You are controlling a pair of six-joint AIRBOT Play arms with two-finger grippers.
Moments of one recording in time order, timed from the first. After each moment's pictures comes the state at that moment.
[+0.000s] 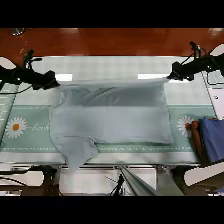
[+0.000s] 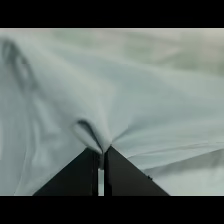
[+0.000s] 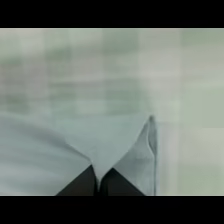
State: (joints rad) left arm 0.18 -1.53 1.26 1.04 -1.11 -1.39; right arm -0.22 -1.76 1.62 -1.06 1.29 1.41
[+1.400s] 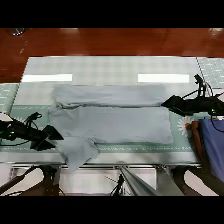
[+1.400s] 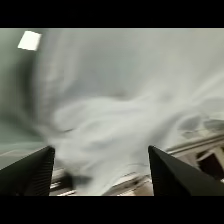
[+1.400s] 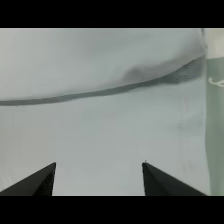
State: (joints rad) left arm 0.44 -1.17 0.47 1.04 -1.36 -1.37; right arm -0.25 -1.09 0.74 -0.87 1.07 1.30
